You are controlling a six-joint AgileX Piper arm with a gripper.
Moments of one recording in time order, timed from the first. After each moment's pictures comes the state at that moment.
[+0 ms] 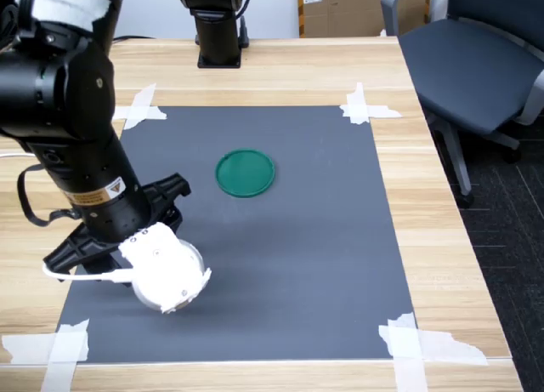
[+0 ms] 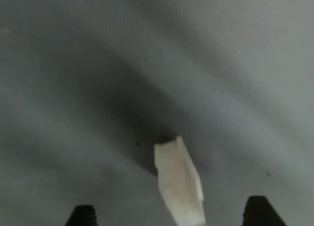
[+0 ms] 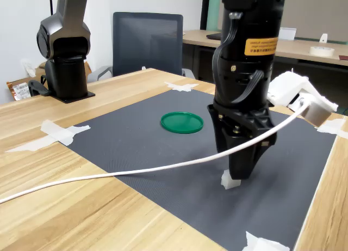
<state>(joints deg) -4.5 123.7 -104.0 -0.4 66.7 -48.7</state>
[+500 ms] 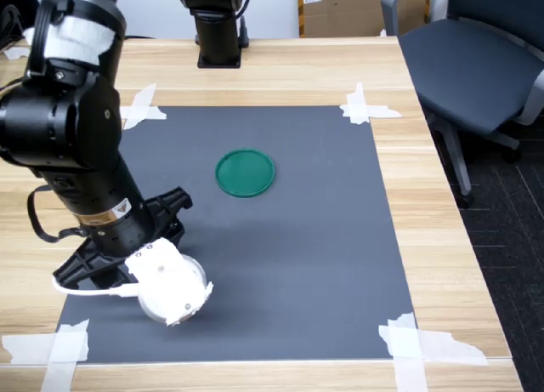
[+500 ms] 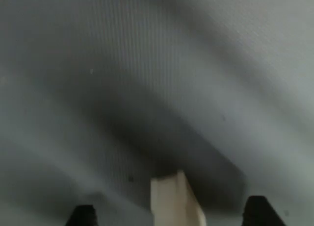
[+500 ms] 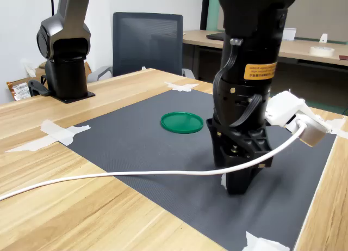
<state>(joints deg) -4.5 126.2 -104.1 -0.8 65.5 -48.7</state>
